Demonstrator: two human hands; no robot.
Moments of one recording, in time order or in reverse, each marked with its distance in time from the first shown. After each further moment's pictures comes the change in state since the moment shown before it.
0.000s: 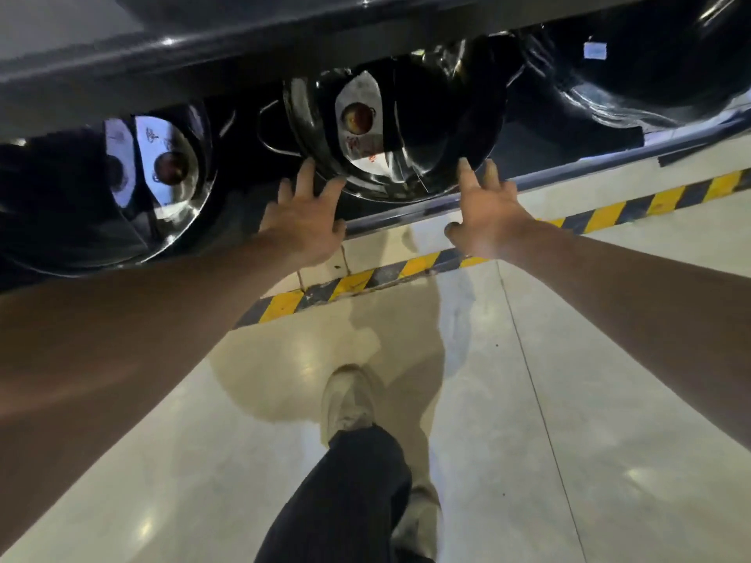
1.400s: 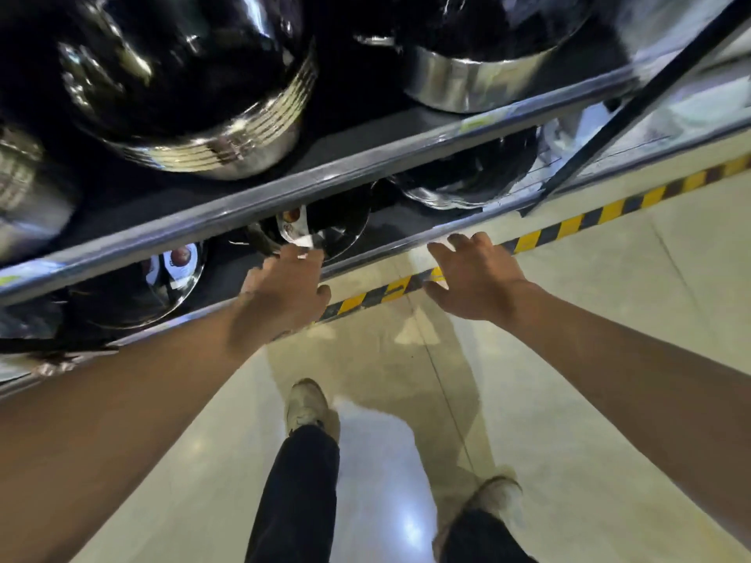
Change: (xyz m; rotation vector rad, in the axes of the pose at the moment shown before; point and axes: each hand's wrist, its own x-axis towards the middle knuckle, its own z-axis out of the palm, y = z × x) left_hand -0.167 0.207 -0.203 0.126 -0.120 -0.039; right_hand -0.217 0.137 -0.187 -0.266 0.148 -0.262
